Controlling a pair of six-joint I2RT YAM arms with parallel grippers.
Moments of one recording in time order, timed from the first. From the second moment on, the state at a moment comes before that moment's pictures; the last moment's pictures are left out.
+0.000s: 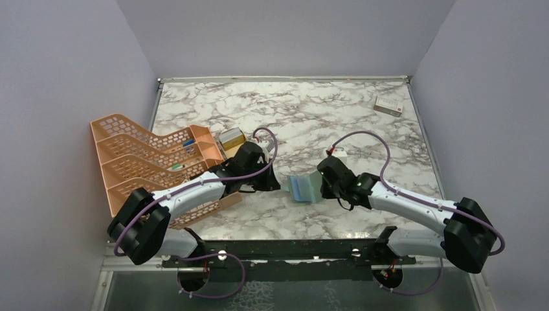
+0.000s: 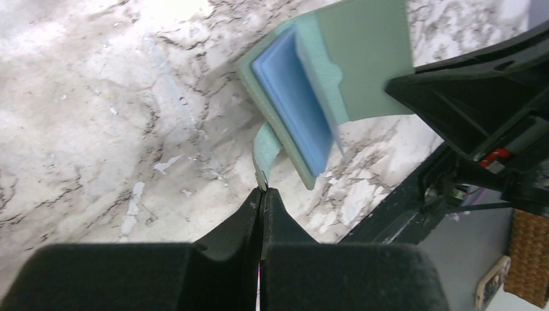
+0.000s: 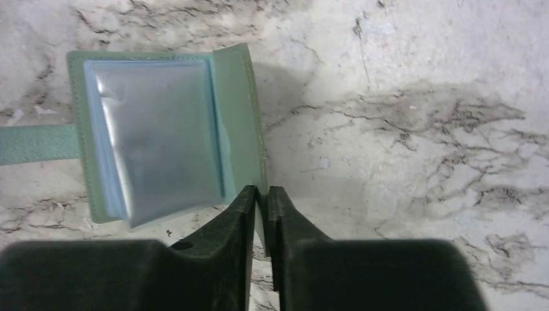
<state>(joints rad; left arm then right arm) -0.72 1.32 0.69 -0.13 0.30 -0.63 0.83 1.20 0.66 -0.43 0.33 0.67</state>
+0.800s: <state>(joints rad) -0.73 1.38 0.82 -0.21 0.25 -0.60 0.83 1.12 0.55 -0.36 0.29 0.76</state>
